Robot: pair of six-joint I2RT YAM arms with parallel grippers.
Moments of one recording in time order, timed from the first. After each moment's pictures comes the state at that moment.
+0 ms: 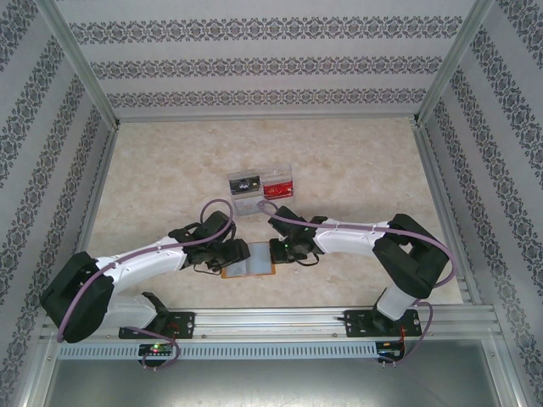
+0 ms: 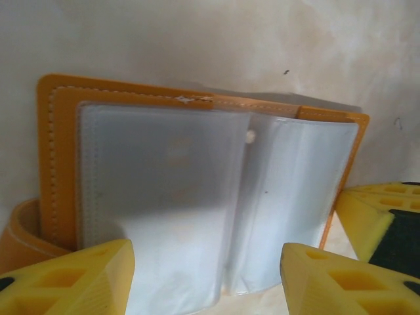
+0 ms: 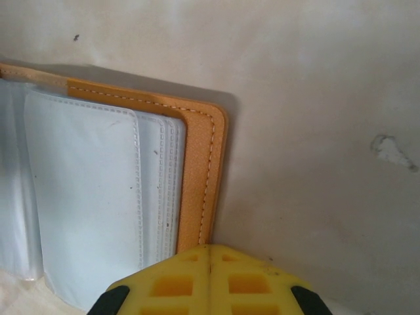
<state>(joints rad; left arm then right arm) -0.70 1.28 0.59 -0.41 0.17 -1.06 0.87 1.65 0.84 -0.36 -0.21 0.74</state>
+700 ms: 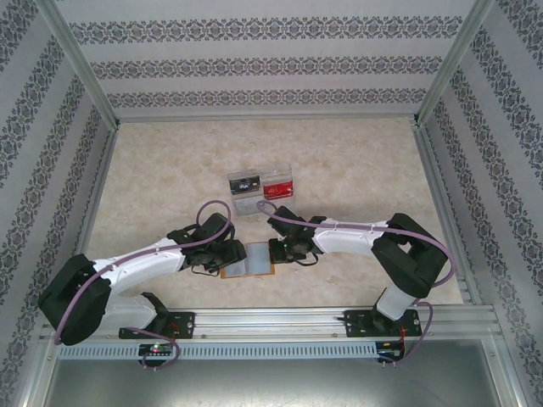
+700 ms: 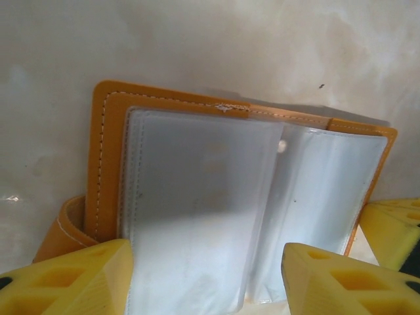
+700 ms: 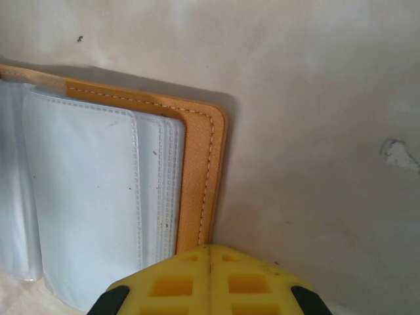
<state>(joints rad) -0.71 1.26 0.59 -0.46 0.11 -1.08 0.88 1.66 0.84 -0.36 -0.21 0.74</state>
